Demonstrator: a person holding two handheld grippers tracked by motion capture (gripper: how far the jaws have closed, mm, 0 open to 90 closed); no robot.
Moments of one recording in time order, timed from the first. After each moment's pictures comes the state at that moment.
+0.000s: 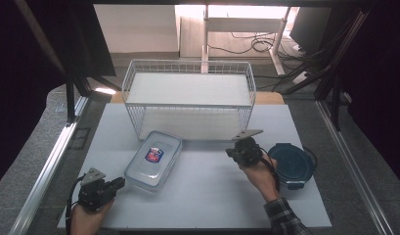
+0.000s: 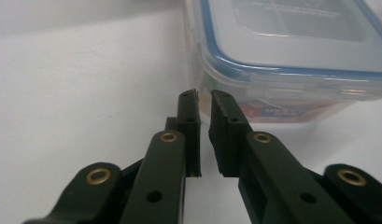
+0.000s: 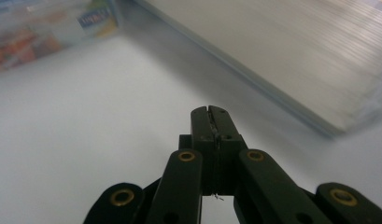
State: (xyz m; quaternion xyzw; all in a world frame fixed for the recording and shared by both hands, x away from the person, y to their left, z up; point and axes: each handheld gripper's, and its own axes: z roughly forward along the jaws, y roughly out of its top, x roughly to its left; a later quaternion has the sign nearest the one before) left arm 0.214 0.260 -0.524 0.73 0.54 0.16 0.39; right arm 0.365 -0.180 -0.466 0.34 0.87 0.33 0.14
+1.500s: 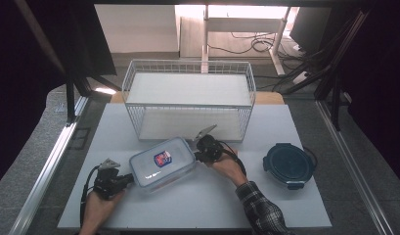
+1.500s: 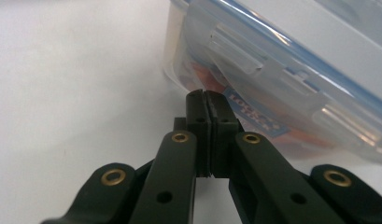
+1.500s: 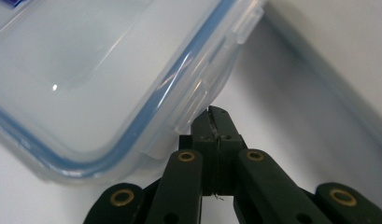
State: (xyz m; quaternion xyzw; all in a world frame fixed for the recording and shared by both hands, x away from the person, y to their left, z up) left arm 0.260 0.245 -0.540 0.75 0.54 0.10 0.37; right arm 0.401 -0.081 -0.510 0.21 0.93 0.31 0.03
